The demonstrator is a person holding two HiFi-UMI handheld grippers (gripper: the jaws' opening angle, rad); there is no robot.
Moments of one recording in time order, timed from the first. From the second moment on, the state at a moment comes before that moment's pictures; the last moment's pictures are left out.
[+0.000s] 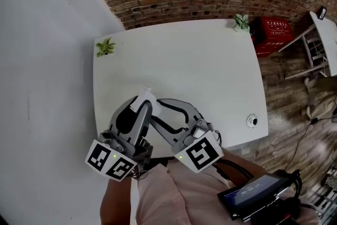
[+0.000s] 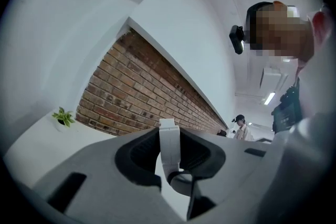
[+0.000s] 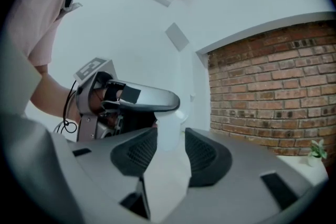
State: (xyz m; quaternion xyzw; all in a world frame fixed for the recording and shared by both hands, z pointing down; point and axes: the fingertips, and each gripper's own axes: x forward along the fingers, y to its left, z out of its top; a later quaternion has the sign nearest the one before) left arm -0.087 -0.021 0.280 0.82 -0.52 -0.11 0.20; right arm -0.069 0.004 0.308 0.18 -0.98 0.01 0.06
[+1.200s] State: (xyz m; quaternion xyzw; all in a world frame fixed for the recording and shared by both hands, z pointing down) left arm -0.076 0.028 0.293 0.94 -0.33 0.06 0.05; right arm -0.056 0.017 0.284 -0.01 -0.93 0.35 0.09
